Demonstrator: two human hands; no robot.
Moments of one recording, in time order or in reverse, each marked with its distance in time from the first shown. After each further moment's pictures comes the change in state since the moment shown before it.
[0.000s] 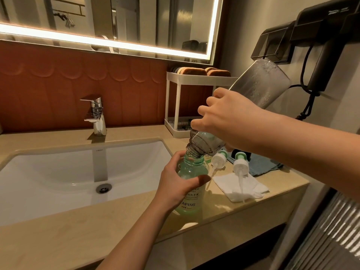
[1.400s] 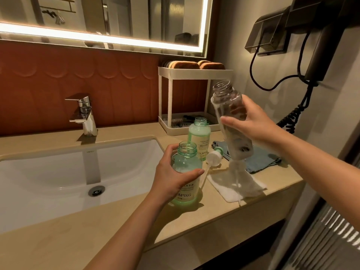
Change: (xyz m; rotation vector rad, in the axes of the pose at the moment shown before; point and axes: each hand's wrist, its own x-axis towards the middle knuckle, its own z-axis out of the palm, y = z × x) left_hand 0.026 -0.011 0.009 0.071 0.021 0.045; right_hand 0.006 0.009 0.144 1.675 0.499 0.603
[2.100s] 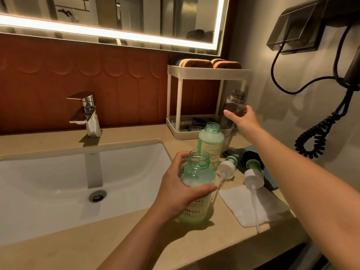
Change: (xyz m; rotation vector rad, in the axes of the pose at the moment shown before) left_hand 0.013 -0.003 0.001 -0.029 -0.044 -0.043; right_hand 0.121 0.108 0.054 0.327 0.306 0.375
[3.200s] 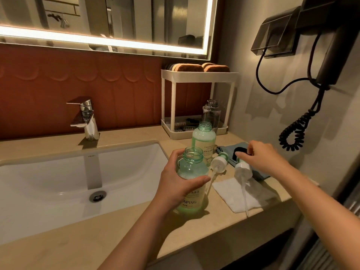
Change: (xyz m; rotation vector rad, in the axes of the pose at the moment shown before) left_hand -0.004 0.004 0.001 -0.004 0.011 0.014; right_hand -0.121 0.001 -0.064 -0.986 -0.214 -0.010
